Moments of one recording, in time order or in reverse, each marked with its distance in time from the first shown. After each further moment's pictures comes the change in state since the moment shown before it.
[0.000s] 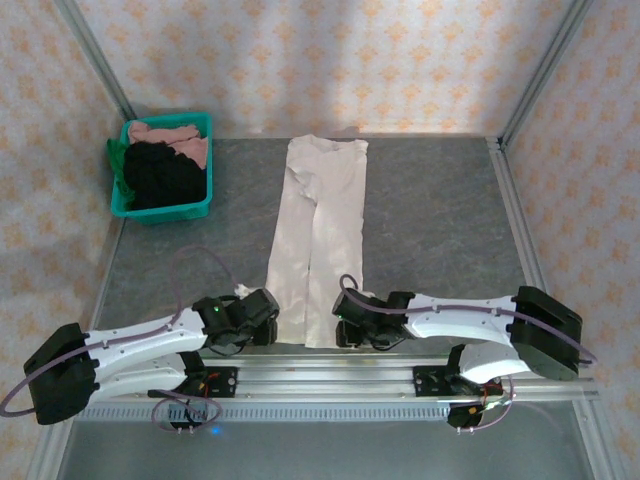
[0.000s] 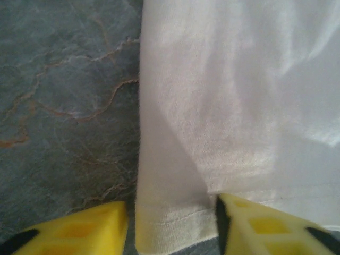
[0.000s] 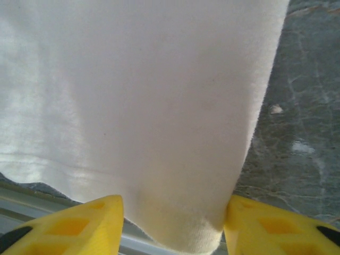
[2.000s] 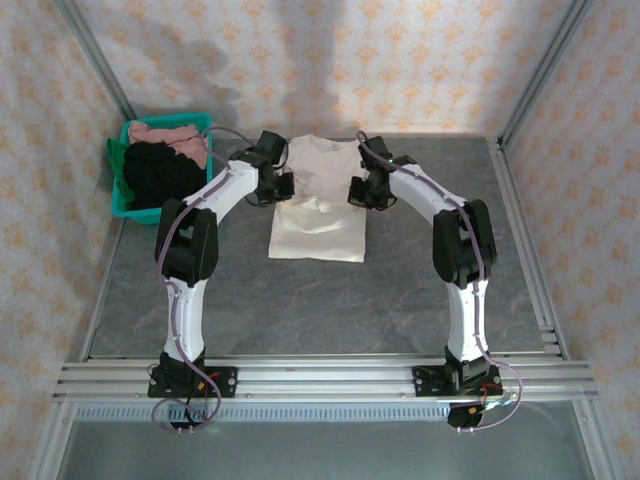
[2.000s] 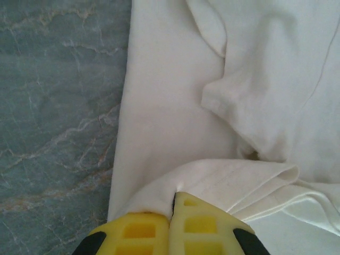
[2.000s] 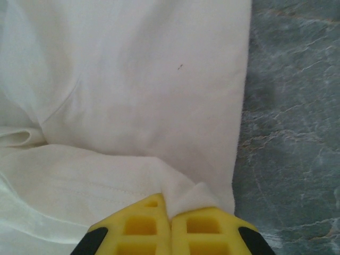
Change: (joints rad) left arm 0.658 1.143 1.398 -0.119 0.207 0.497; right arm -0.796 0.774 1.082 -0.180 -0.136 -0.608
